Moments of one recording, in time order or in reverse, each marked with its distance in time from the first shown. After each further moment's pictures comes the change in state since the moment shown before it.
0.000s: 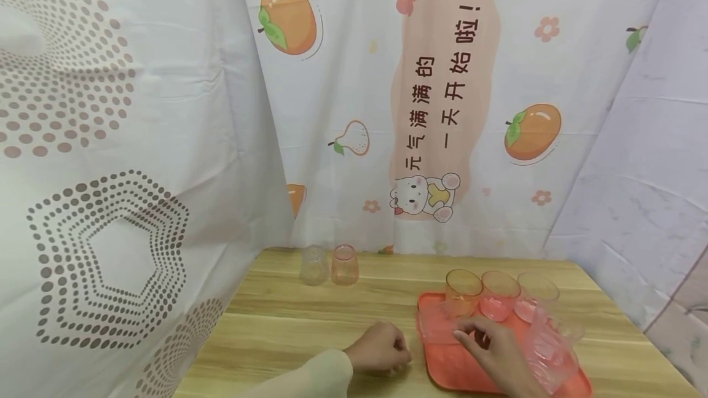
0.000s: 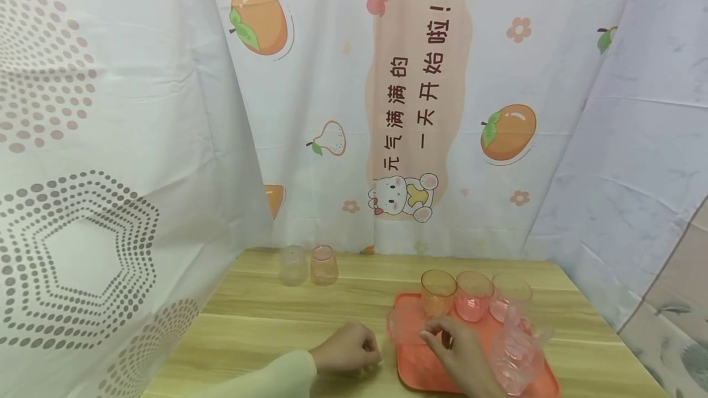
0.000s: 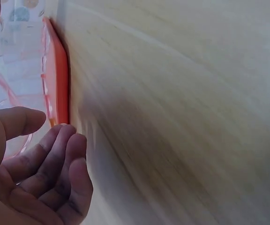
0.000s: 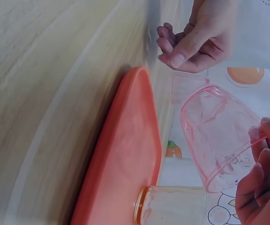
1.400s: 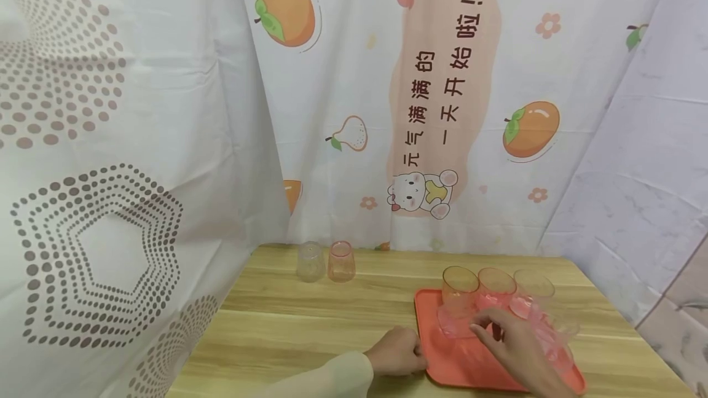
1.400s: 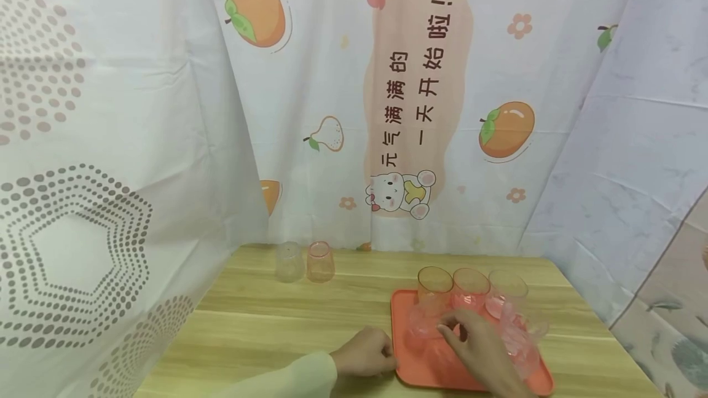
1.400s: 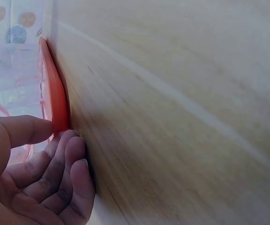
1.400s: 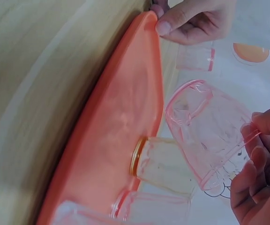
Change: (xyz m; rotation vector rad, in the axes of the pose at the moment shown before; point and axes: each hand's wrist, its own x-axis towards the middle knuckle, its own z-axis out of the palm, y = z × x) left_hand 0.020 0.020 0.033 0.045 -0.060 -0.081; right_hand 0.005 0.017 -0.029 -0.174 -0.020 -0.063
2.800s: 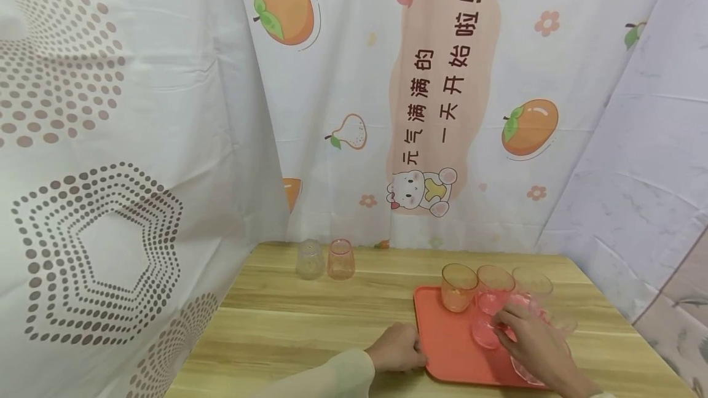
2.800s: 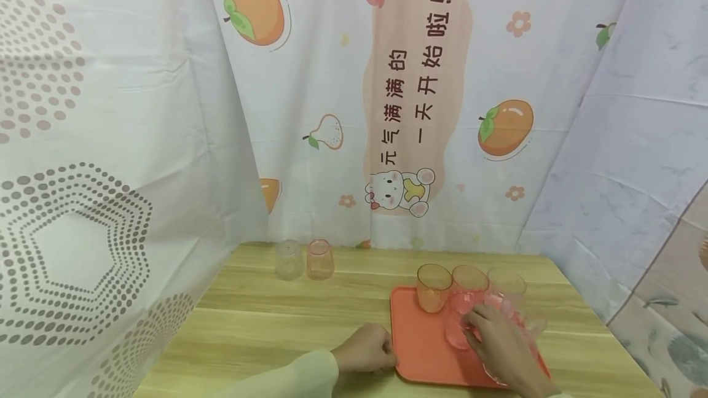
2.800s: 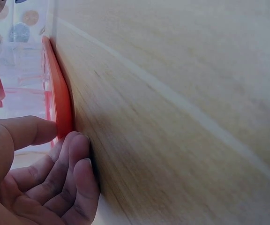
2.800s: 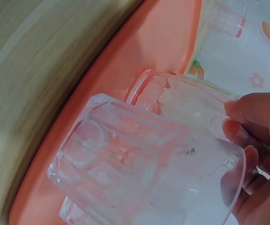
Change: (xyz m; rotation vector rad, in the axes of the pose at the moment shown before) left_hand -0.002 0.008 0.000 0.007 0.051 -0.036; right_hand -0.002 0.054 -0.017 -0.299 0.016 -0.421
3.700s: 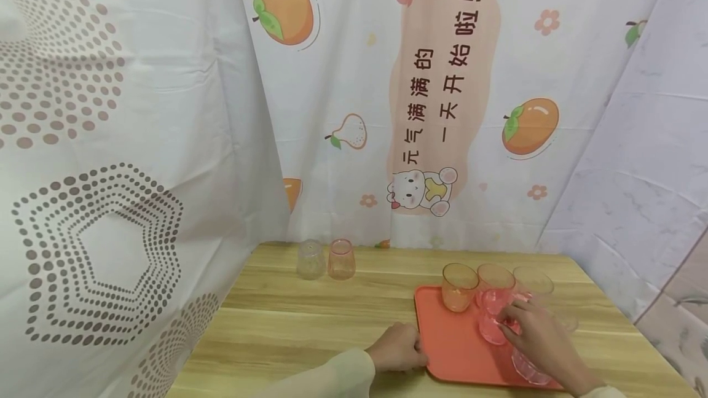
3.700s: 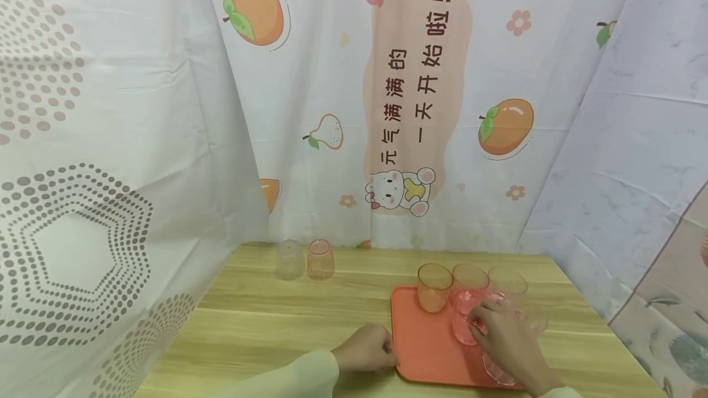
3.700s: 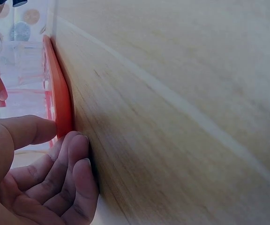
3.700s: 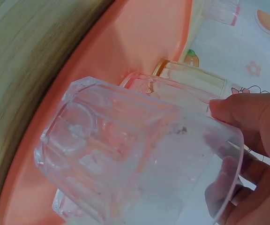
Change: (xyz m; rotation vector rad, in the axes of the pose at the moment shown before) left_hand 0.001 -0.001 0.000 0.010 -0.002 -0.007; right_hand 0.002 0.012 -0.003 -0.078 -0.045 0.129
